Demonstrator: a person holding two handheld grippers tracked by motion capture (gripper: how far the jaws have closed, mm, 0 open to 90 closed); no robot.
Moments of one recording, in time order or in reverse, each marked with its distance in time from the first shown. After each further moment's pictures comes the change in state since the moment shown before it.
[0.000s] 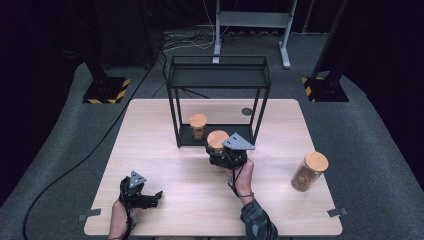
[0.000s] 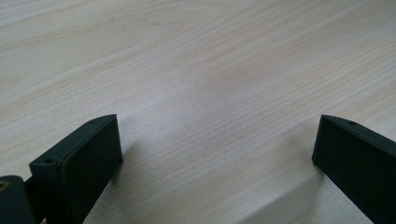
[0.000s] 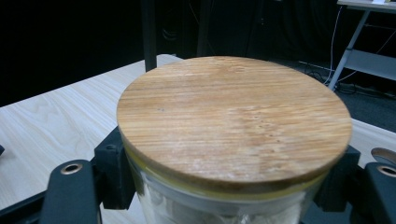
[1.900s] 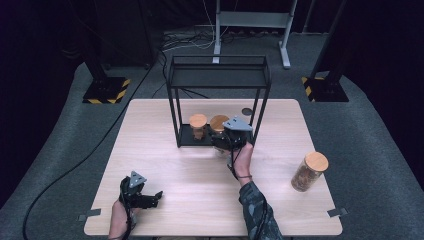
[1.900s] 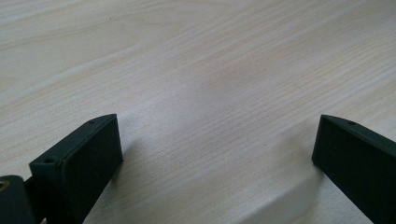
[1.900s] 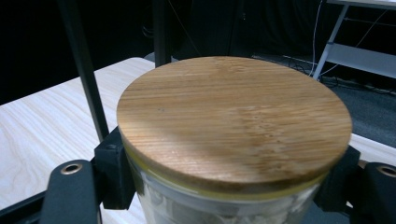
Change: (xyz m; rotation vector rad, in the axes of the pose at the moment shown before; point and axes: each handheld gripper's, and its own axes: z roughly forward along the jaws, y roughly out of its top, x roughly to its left) left arm 0.000 0.000 0.000 0.000 -0.005 0.001; right arm -0.035 0.020 0.040 0.024 -0.063 0.026
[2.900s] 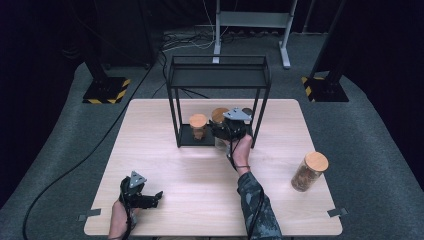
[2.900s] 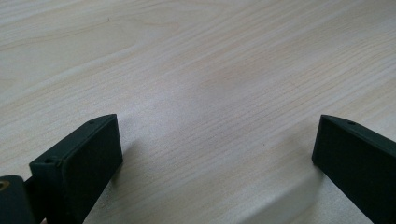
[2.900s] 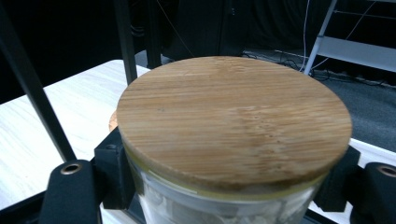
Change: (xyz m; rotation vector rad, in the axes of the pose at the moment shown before) left arm 0.000 0.000 0.000 0.000 -0.004 0.005; right arm -0.018 0.009 0.027 0.019 -0.035 0.024
